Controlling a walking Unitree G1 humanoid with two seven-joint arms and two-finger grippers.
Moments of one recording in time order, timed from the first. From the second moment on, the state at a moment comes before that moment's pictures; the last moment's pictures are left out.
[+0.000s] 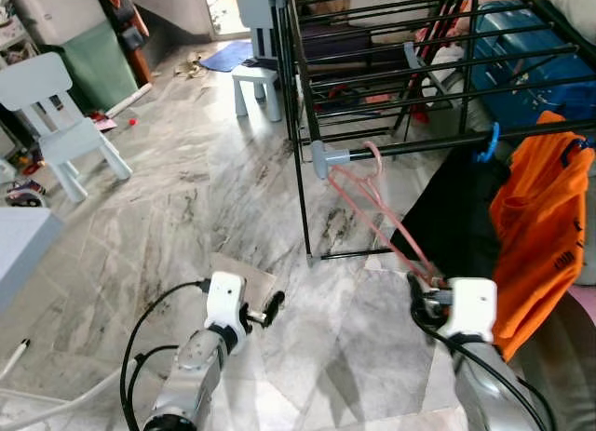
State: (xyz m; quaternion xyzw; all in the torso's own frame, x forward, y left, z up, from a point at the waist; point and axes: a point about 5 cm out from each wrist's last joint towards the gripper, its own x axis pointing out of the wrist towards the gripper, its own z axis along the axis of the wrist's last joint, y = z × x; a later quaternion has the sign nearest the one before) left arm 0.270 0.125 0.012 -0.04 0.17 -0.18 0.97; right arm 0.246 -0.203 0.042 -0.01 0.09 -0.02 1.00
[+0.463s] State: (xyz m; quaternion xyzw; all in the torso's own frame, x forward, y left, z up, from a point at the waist) left arm 0.273 0.125 0.015 -0.05 0.15 -0.13 0.98; right arm 0.243 -0.199 0.048 -0.05 0.07 0.01 1.00
